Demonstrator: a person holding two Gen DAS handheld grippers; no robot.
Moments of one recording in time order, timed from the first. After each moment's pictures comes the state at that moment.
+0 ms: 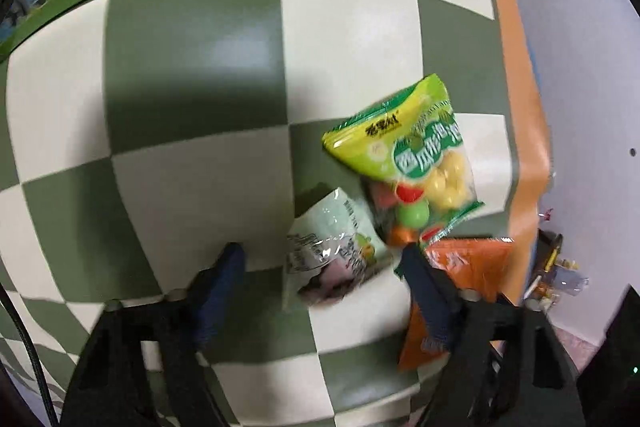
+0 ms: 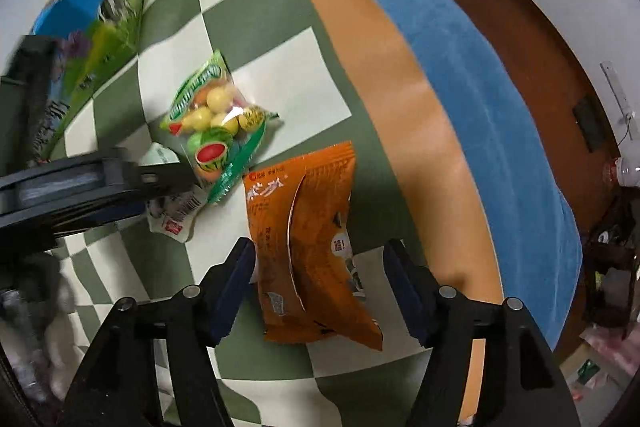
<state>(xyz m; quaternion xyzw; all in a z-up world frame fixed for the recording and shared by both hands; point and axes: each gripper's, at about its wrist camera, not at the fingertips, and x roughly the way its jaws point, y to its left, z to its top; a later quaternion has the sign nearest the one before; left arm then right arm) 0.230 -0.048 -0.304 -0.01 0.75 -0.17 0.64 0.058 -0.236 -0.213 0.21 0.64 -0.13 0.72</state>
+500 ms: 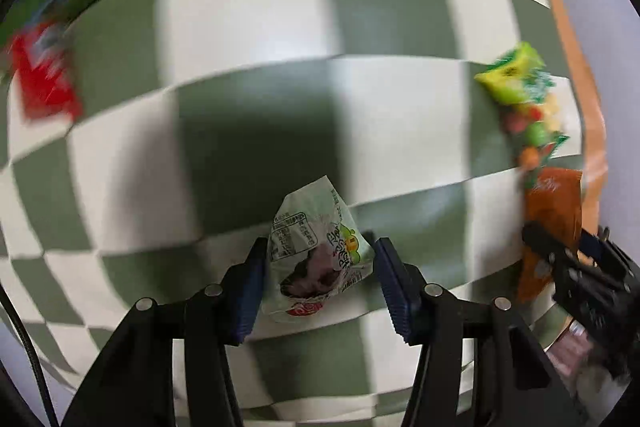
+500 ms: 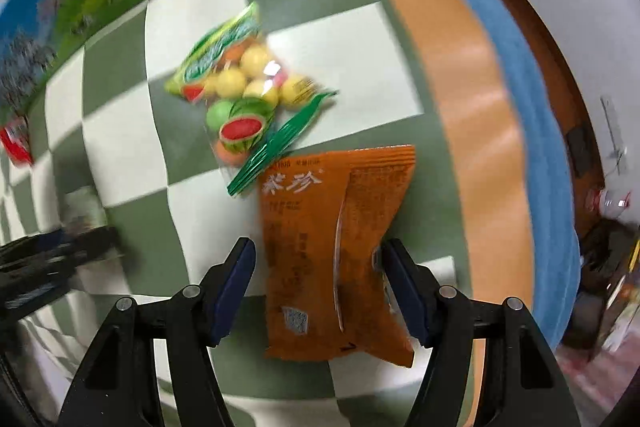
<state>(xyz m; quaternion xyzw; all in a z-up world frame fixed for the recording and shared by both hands) 0.192 0.053 -0.293 0.05 0.73 -0.12 0.67 0.080 -0.203 -0.232 0.12 0.69 -0.12 0.71</state>
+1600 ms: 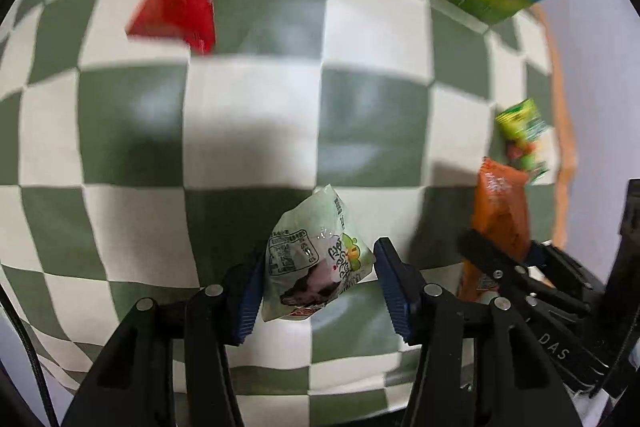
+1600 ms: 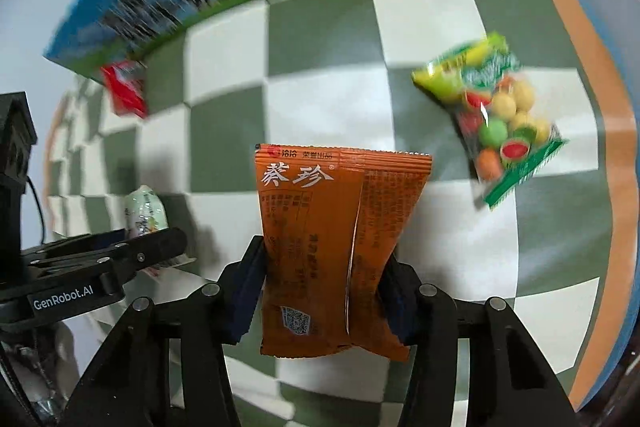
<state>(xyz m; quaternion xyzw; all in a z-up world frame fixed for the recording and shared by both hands) 0.197 0.112 -0.227 -0.05 0.71 -0.12 0.69 0.100 -0.123 -0.174 0.15 0.65 0.04 0.74</state>
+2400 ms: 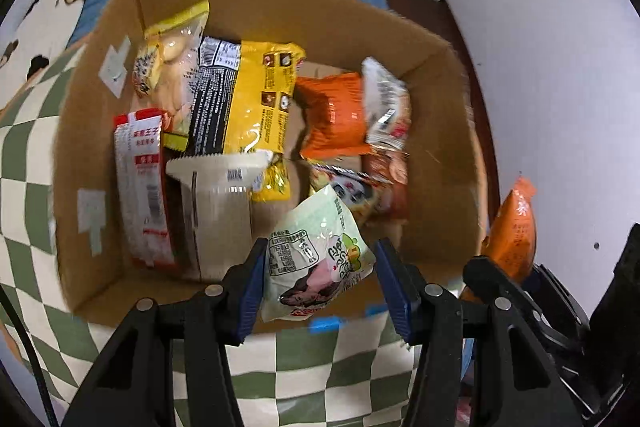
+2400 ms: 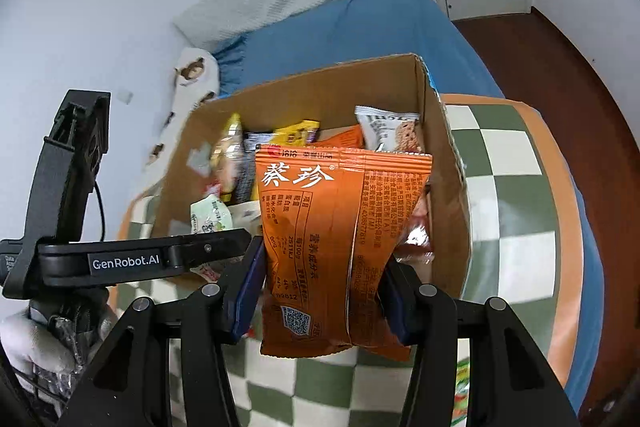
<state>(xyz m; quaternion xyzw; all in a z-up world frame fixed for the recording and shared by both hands) 0.416 0.122 -0.141 -0.11 0.68 -0.14 0.71 0.339 -0.077 -0.064 0.14 0.54 0.08 0.82</state>
